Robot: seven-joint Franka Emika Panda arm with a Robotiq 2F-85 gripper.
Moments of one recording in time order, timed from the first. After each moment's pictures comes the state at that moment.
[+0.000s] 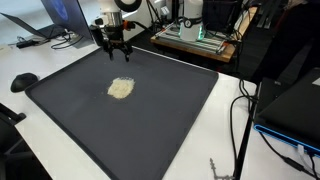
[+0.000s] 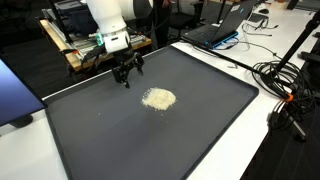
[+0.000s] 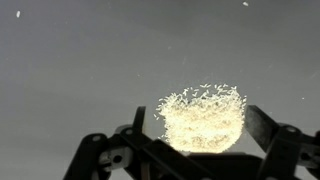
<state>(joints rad) -0.07 0.29 -0.20 -2.35 0.64 2.79 -1.13</state>
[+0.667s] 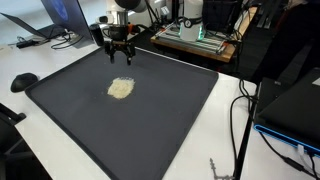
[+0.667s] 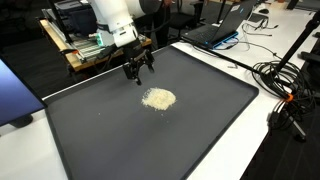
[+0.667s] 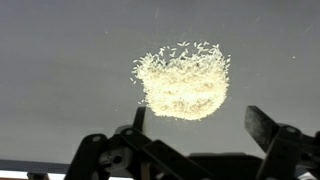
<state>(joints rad) -0.14 0.28 -0.01 -2.35 1.05 2.91 -1.42</state>
